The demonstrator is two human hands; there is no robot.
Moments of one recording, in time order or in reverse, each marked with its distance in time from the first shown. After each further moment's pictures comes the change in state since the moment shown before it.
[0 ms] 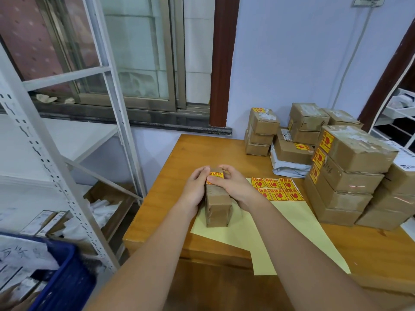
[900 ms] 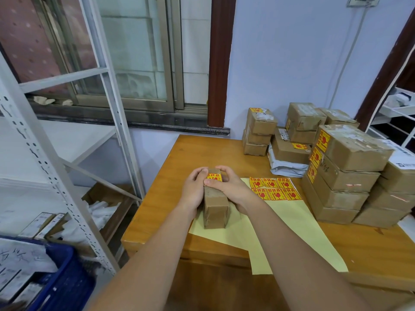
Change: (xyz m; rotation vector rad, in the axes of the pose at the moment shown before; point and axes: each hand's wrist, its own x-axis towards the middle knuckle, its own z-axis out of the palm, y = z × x) left_hand 0.000 -0.005 0.004 0.025 0.059 0.048; right_hand -0.005 0.004 0.000 0.012 -0.021 0.012
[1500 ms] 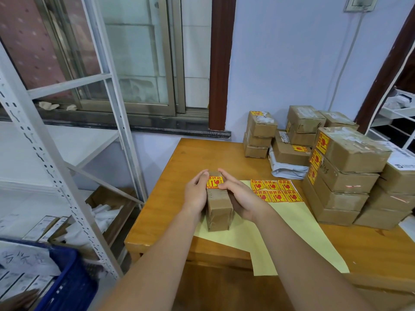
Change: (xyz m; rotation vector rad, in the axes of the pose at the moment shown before) left_hand -0.005 -0.004 0.004 -0.033 0.069 0.003; right_hand -0.009 0.009 -0.013 0.222 -0.121 0.072
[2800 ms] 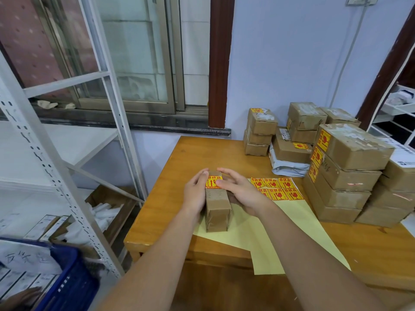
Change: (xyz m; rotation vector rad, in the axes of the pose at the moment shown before) left_hand -0.005 0.001 -0.003 0.063 -0.022 0.028; right_hand -0.002 -0.004 -0.007 -0.137 0.023 -0.093
